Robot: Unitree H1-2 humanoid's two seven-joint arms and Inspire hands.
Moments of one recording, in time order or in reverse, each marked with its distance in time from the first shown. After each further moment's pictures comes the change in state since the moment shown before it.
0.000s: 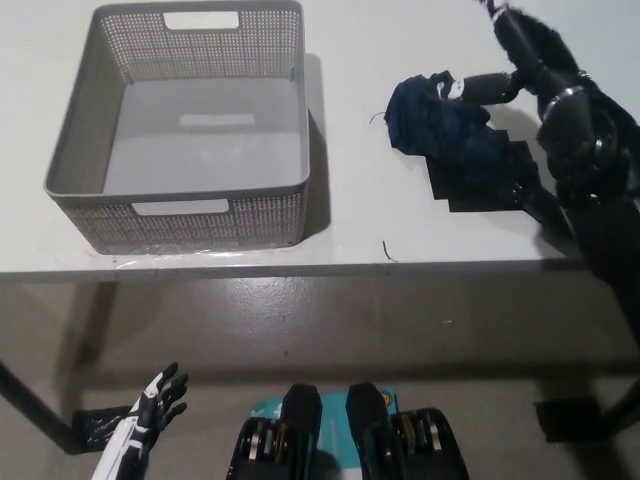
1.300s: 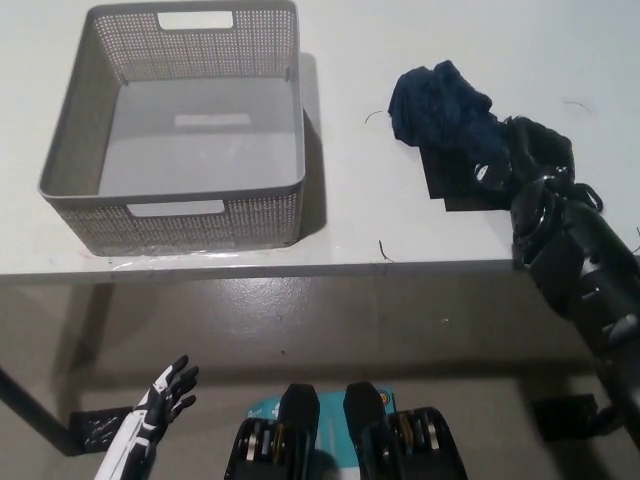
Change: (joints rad) left_arm -0.007 0.005 -0.014 -0.030 0.000 -0.006 -0.023; right_arm -0.057 0.103 0.037 0.696 0.049 -0.184 -0.490
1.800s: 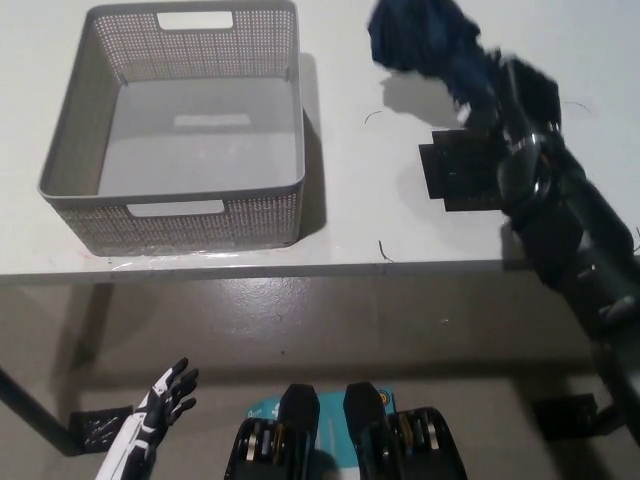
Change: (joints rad) left_arm 0.004 0.000 0.000 0.014 -0.007 -0.010 -0.003; right_arm -0.065 0.009 -0.033 -0.151 0.053 -0.083 -0.073
